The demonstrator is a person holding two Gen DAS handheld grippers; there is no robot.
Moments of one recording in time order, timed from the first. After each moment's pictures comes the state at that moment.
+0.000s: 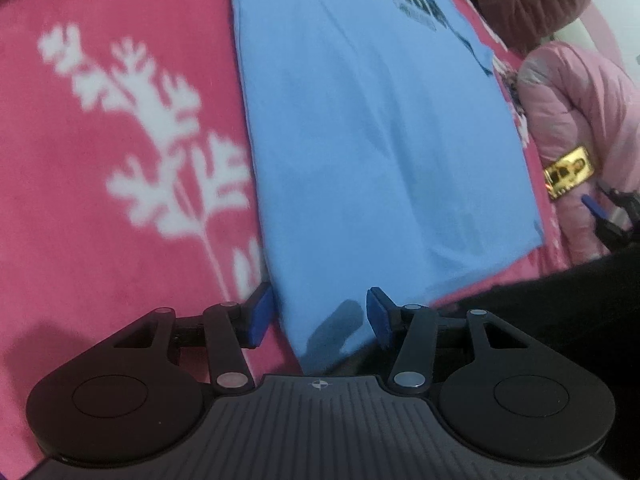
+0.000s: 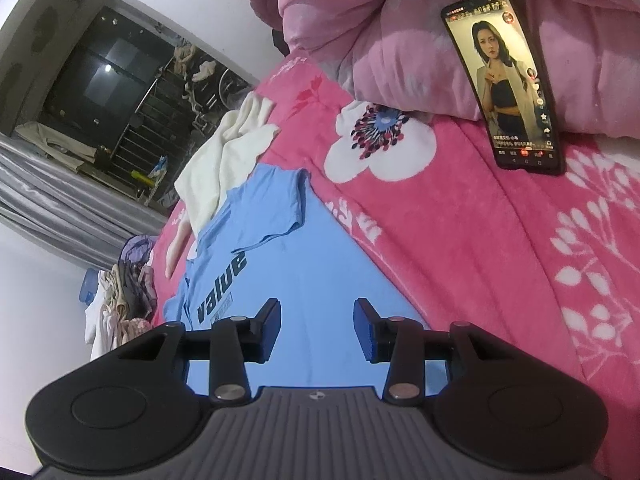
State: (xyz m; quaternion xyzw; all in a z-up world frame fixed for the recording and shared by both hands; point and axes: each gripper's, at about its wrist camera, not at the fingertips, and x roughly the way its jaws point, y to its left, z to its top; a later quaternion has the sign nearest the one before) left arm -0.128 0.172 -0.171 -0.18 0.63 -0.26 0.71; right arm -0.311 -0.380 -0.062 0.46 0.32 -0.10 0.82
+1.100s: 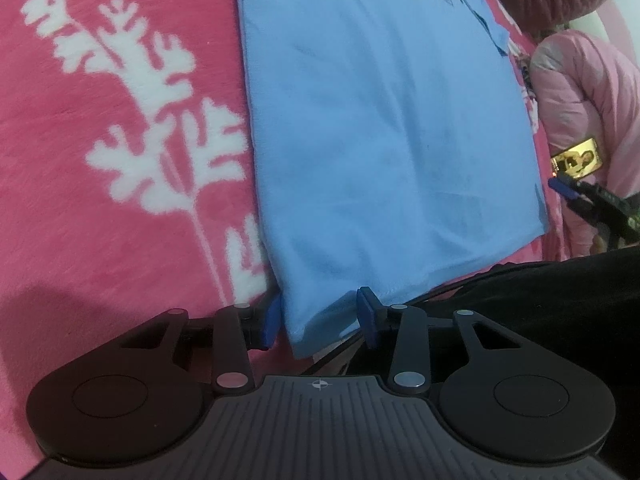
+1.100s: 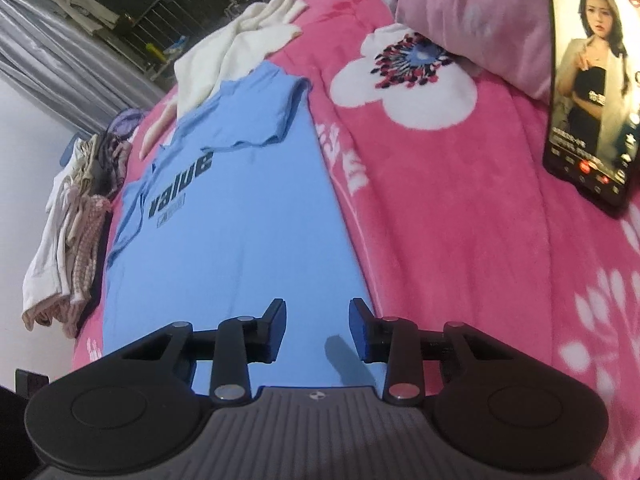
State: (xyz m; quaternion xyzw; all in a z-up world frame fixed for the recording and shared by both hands) left arm -0.119 0.157 -0.179 -0.17 0.66 -0.25 0.68; right arm -0.260 -0.397 -0.113 0.33 0.45 -0.01 0.83
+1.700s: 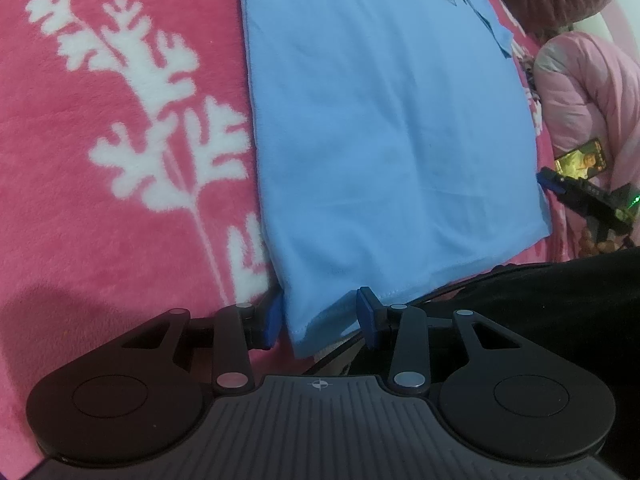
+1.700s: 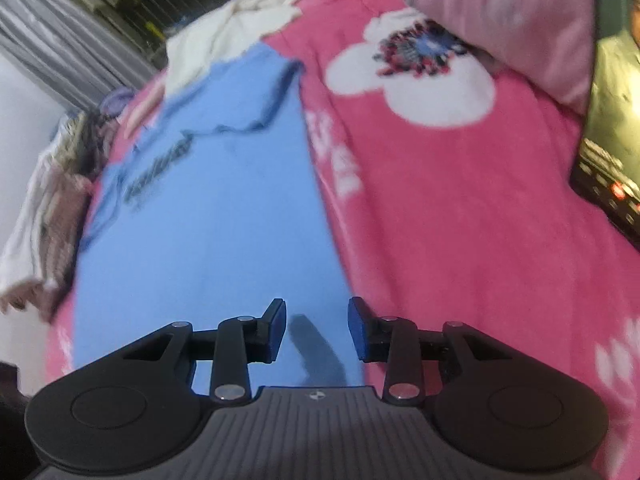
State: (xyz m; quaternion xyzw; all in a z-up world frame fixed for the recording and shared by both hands) left arm -0.122 0.159 -0.178 -0.17 0.66 -0.24 0.69; right arm -0.237 -0.397 -0.136 0.29 0.47 -0.01 0.83
